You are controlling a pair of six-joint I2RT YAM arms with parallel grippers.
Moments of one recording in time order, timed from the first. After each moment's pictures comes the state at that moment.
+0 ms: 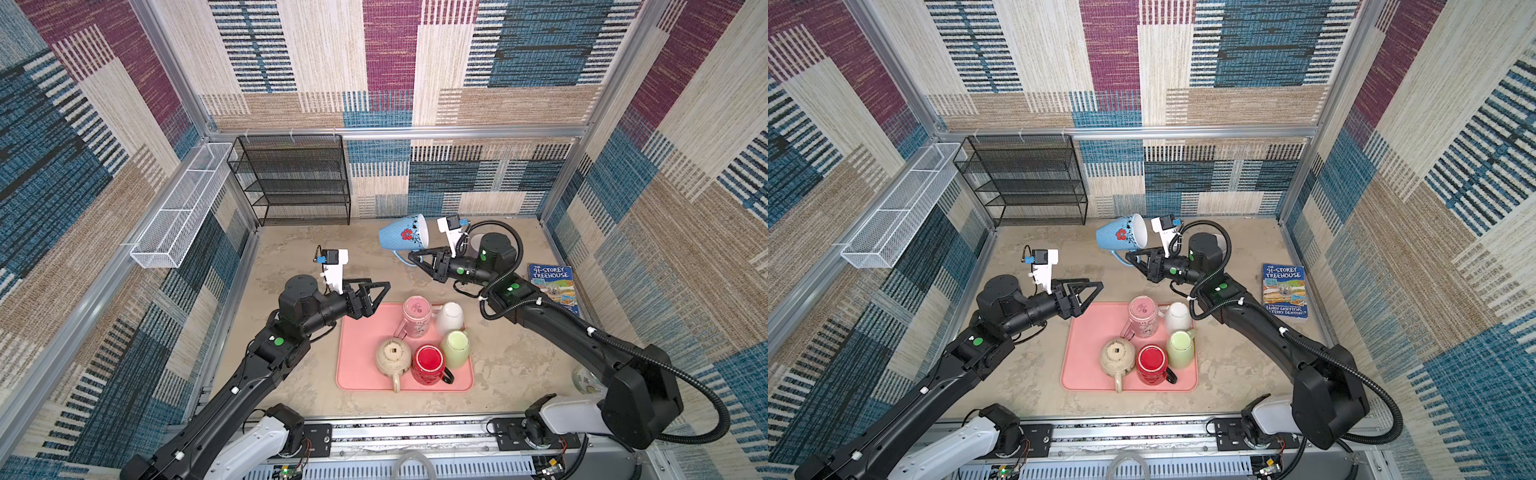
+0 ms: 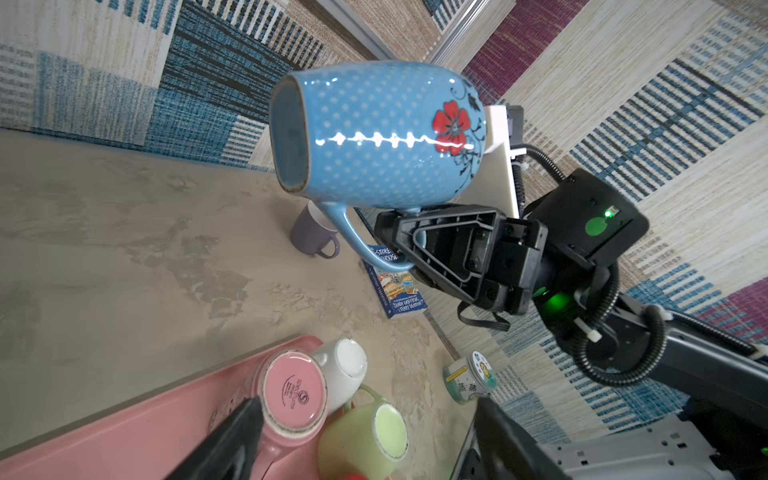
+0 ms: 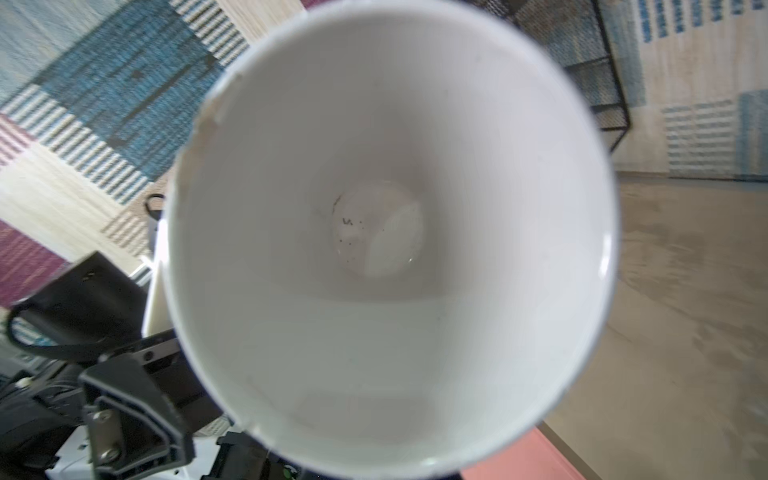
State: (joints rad) left arm -0.50 0.89 0.81 -0.12 0.40 -0.56; right arm 0.51 1.36 1.05 0.15 -0.62 0.53
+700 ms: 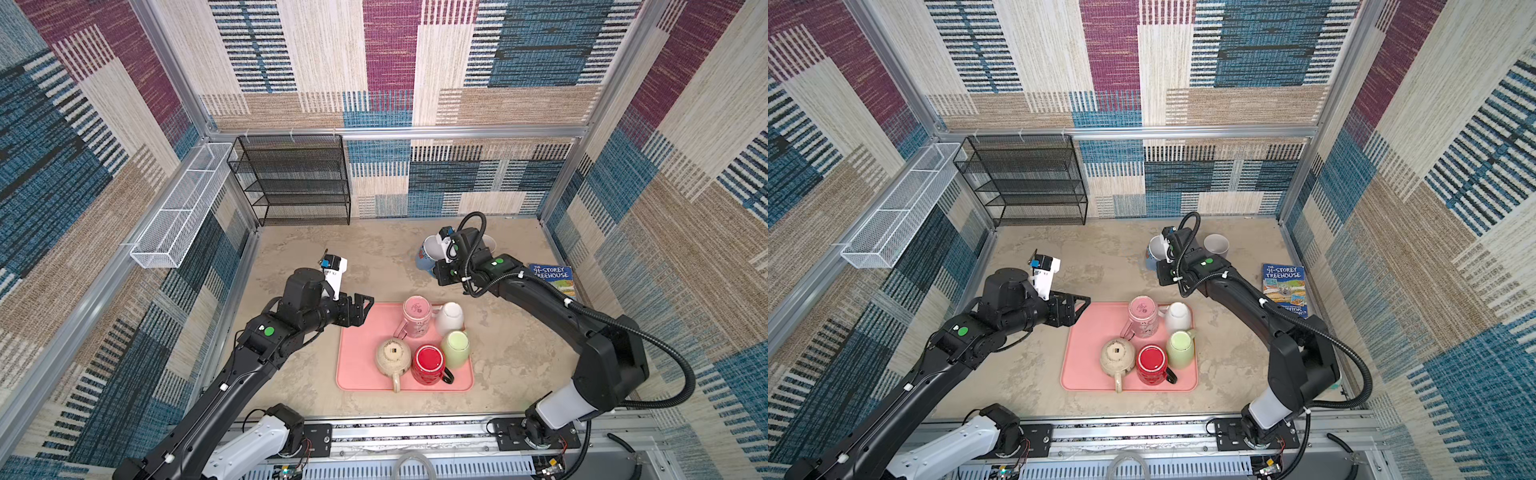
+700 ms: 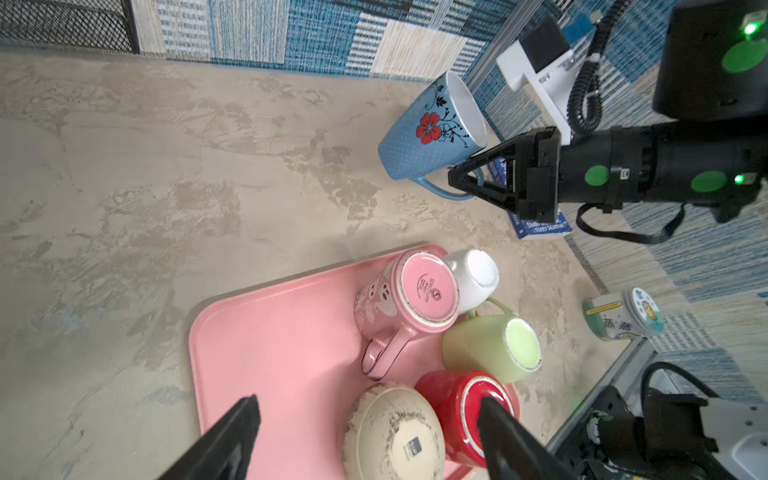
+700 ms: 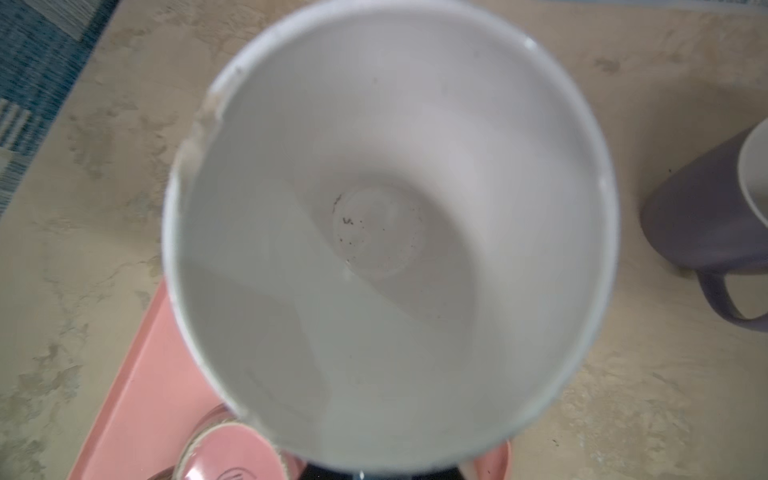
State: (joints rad) left arm -0.50 0.95 0.99 -0.67 0.18 -0.32; right arm 0.49 1.59 1.30 -0.55 -0.02 0.23
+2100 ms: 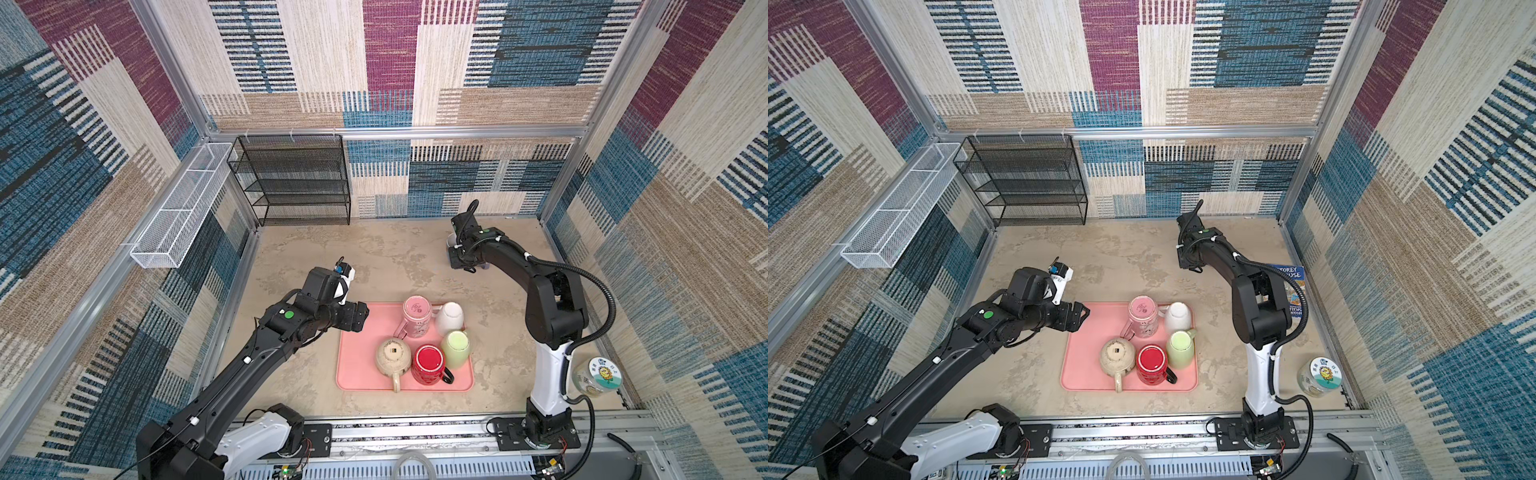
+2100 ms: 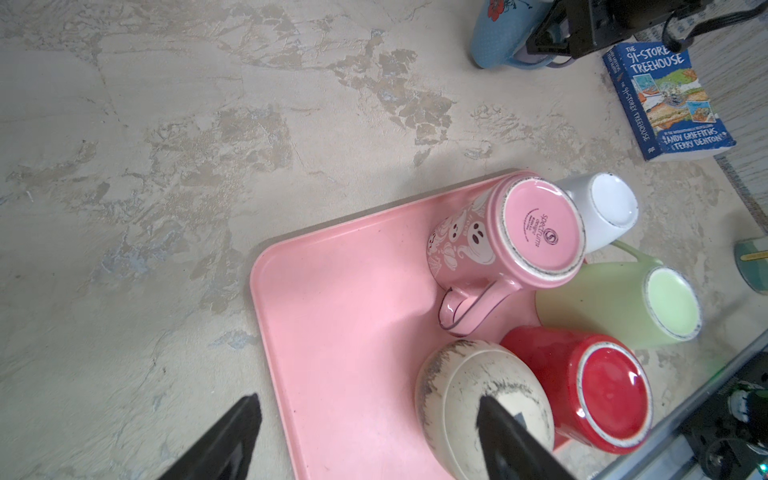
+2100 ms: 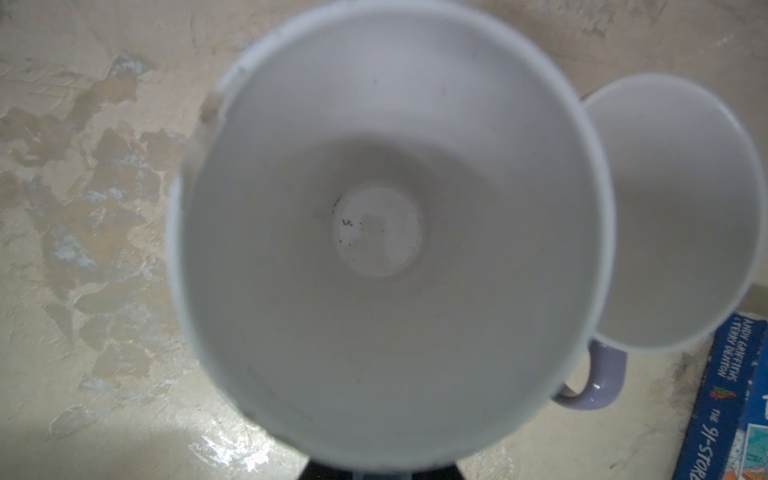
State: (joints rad) left arm -0.50 1.08 0.98 -0.75 0.08 -0.21; right arm 0.30 2.04 1.67 -0.74 0.20 0.15
